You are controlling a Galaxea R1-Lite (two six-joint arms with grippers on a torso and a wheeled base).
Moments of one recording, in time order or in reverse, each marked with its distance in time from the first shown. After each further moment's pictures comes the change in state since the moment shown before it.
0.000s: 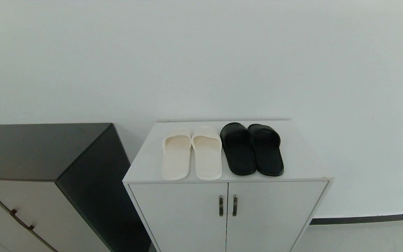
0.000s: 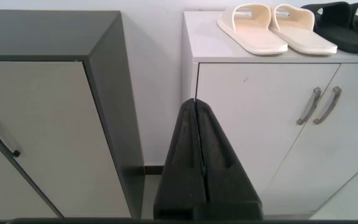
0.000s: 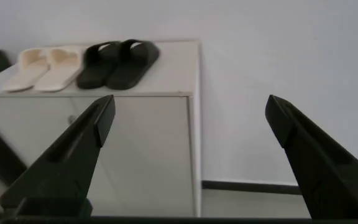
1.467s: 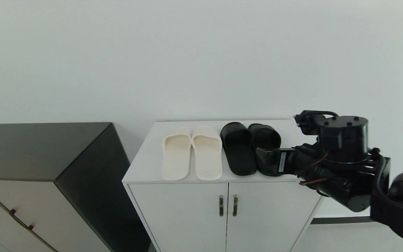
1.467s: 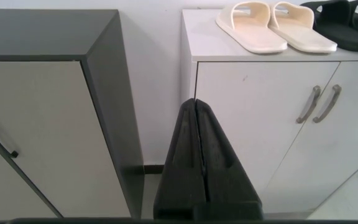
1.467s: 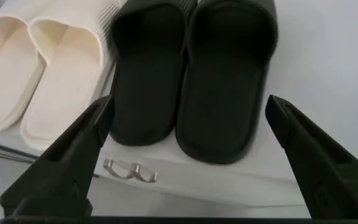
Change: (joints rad) left arm 0.000 0.000 0.000 0.002 -0.008 0.003; right arm 0.676 1.583 -0.588 -0.648 -0.490 0.242
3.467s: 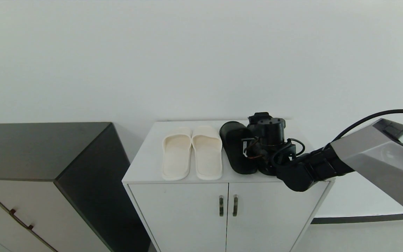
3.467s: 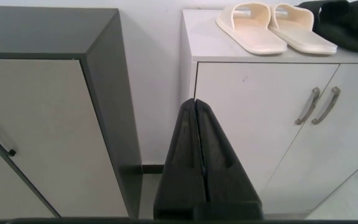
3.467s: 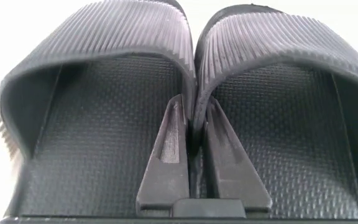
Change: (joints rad) left arm 0.000 0.000 0.000 0.000 0.001 -0.014; right arm -0.098 0.526 -0.517 -0.080 -0.018 -0.159
